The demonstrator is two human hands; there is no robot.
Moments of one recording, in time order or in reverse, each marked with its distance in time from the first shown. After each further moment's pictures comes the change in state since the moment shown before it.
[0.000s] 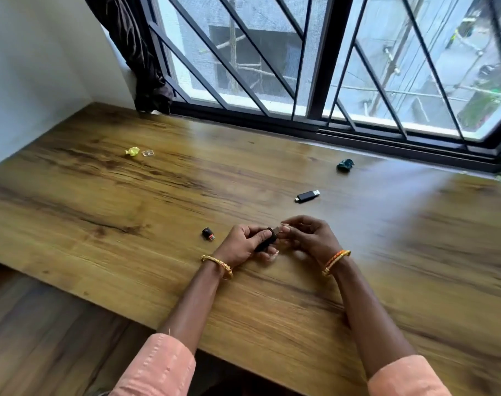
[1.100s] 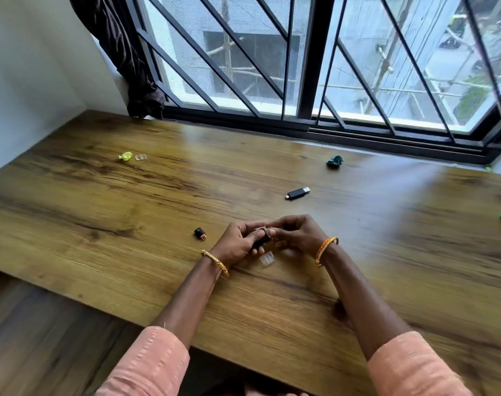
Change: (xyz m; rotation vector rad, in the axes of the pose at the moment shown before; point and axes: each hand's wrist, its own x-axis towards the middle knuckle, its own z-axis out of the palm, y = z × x) left_hand 0.002 0.002 0.009 0.210 0.025 0.051; right_hand 0.000 -0.009 -0.004 -0.167 -0.136 0.073
